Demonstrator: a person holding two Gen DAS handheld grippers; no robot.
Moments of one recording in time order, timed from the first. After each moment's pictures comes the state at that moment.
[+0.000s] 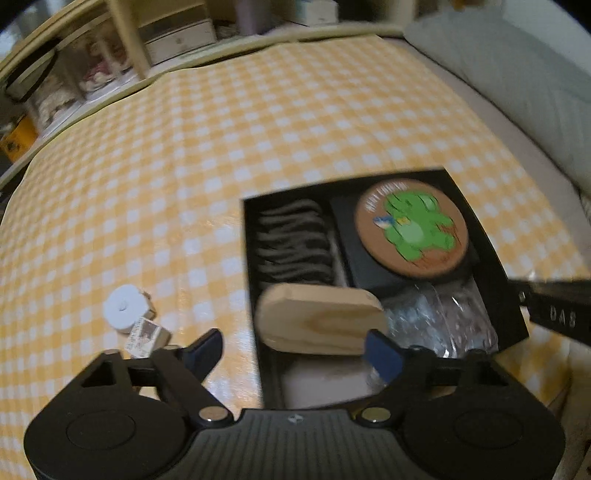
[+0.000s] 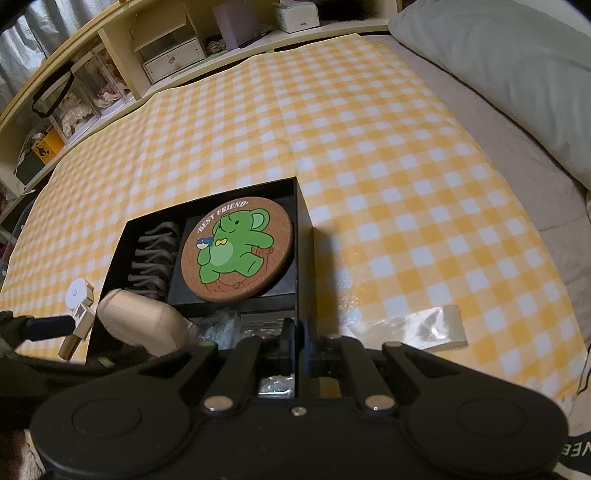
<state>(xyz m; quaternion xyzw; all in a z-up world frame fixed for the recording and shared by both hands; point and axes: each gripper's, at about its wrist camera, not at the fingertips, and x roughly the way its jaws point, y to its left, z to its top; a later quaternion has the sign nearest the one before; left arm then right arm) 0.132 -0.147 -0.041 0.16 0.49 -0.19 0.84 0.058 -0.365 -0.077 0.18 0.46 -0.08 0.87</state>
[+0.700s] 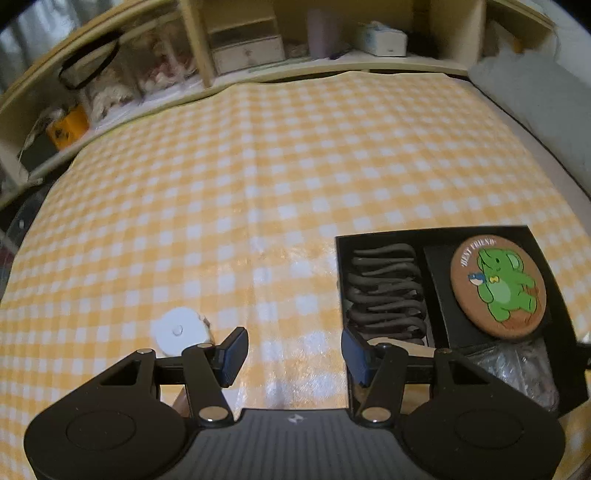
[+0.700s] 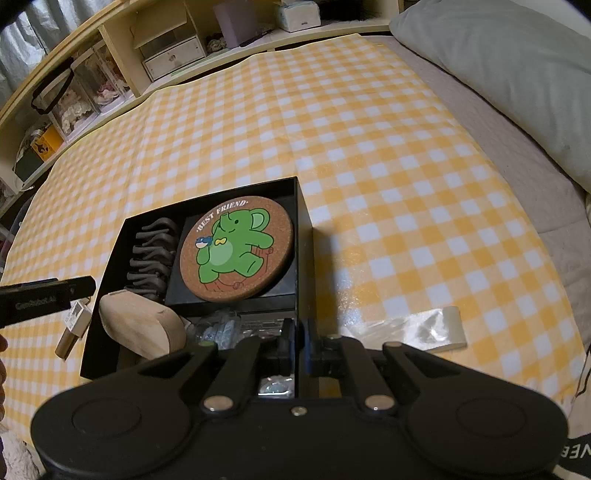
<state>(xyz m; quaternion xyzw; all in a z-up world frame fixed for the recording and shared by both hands) 0.167 -0.125 -0.050 0.14 0.44 -0.12 0.88 0.059 -0.366 -0.078 0.18 0.46 -0.08 0.87</state>
